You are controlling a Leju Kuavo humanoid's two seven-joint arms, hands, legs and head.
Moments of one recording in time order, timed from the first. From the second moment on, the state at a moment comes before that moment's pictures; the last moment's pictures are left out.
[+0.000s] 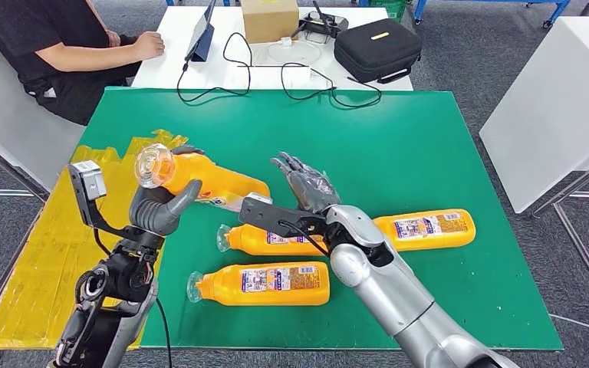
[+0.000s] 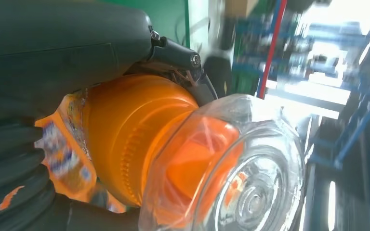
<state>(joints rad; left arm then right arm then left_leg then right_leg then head) -0.19 0.03 -0.23 -1.64 0.39 -0.12 -0.01 -0.58 0.08 0.75 -1.22 0.72 0.01 0.18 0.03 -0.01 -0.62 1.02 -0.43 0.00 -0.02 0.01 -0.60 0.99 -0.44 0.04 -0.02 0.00</state>
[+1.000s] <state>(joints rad) -0.18 0.06 -0.16 -1.65 -0.85 0.43 -0.01 -0.44 -0.03 0.77 -1.47 0.66 0.12 0.12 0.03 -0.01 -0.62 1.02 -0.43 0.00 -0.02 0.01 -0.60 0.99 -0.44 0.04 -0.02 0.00</state>
